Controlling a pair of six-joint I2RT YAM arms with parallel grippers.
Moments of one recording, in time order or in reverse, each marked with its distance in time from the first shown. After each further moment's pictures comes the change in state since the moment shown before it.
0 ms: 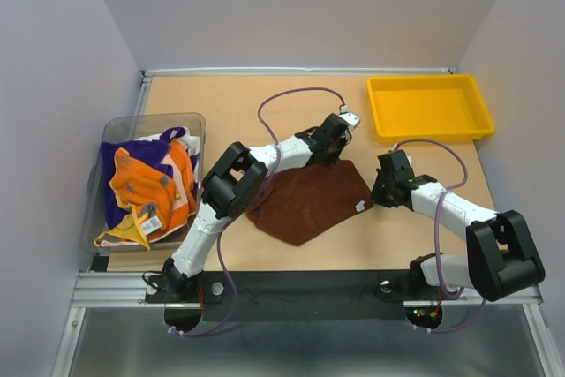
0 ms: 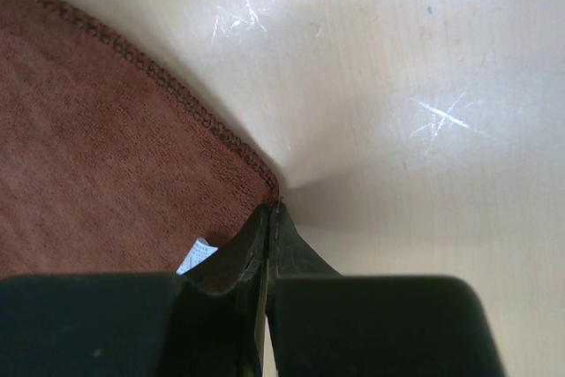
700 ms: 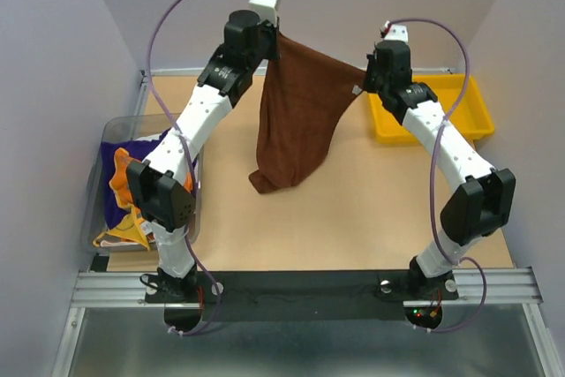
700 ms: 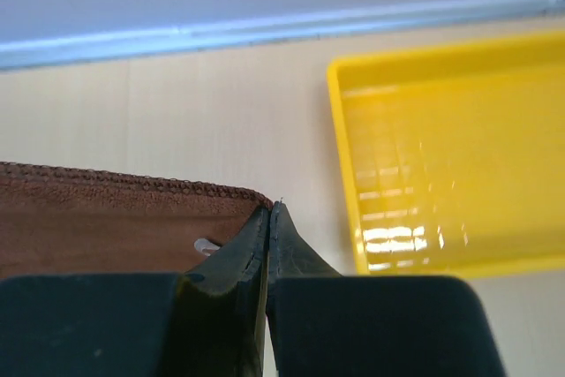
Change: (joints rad) left arm 0.347 -0.446 0.230 -0.102 -0.013 0.057; right arm -0.001 0.344 0.958 -0.027 0.231 -0.356
